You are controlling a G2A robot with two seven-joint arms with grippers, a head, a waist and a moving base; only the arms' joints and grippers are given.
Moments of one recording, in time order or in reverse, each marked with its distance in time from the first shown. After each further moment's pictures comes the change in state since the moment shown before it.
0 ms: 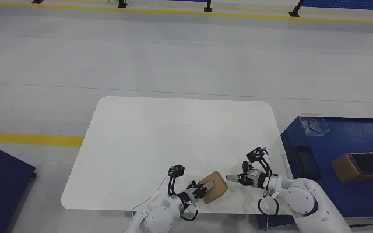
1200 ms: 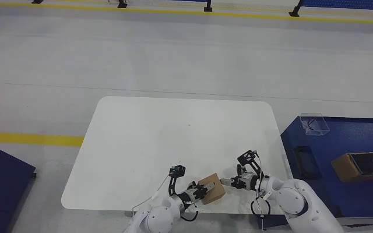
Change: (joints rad) left arm -0.021 0.018 0.029 0.010 -0.015 0.017 0.001; right arm 0.032 -0.006 -0.082 0.015 -0.036 0.031 -0.002
